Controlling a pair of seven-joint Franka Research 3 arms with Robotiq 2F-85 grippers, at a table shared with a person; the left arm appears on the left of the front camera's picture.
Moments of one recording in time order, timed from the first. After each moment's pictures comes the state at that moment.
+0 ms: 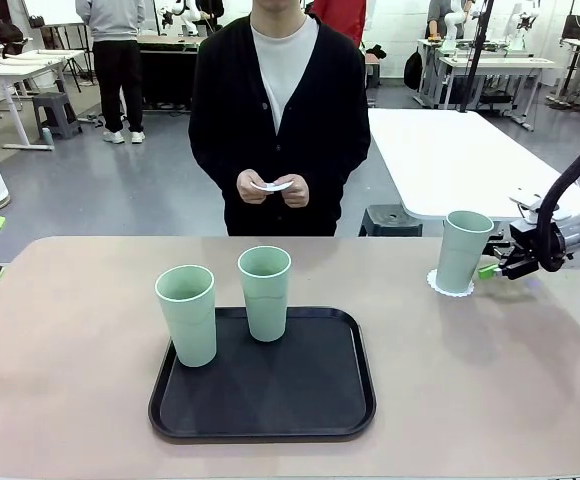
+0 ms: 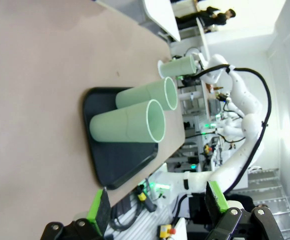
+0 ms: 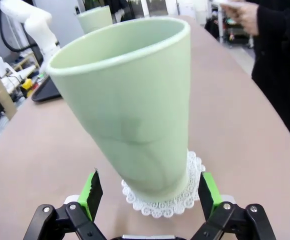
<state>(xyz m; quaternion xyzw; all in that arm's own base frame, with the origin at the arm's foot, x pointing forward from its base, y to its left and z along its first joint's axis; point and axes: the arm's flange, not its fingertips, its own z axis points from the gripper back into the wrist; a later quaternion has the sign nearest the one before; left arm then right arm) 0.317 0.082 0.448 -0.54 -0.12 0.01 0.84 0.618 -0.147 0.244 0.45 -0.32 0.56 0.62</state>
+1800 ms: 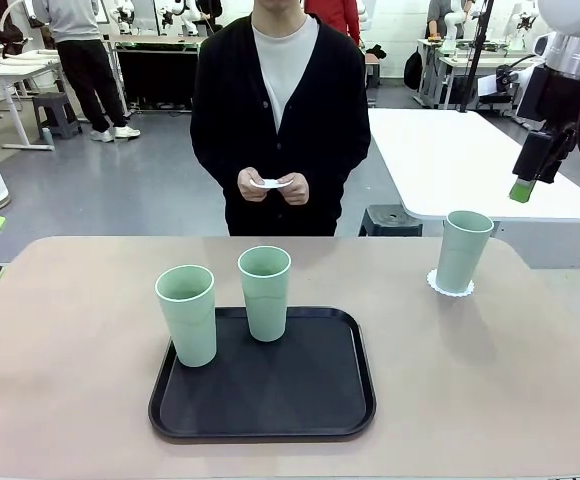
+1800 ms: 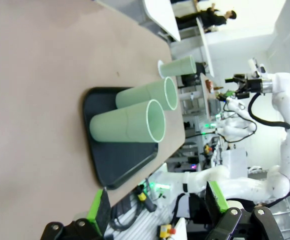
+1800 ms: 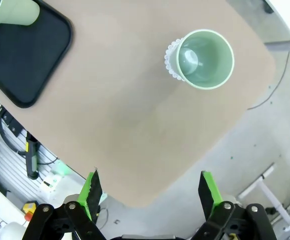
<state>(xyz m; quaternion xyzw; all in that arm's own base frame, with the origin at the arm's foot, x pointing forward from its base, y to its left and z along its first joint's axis) 0.317 0.082 0.447 -0.54 -0.12 0.01 0.84 0.456 0.024 0.584 -0.01 -0.03 0.36 0.93</state>
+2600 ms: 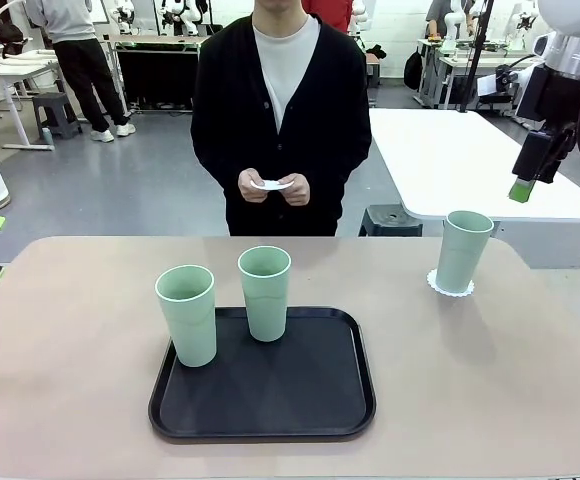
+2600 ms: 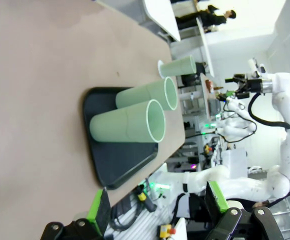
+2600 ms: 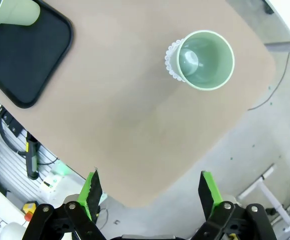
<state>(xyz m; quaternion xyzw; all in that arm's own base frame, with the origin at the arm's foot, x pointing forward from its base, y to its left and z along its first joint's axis) 0.317 0.082 0.447 -0.54 -0.12 0.01 0.84 0.456 0.024 0.584 -0.01 -0.03 0.36 0.93</state>
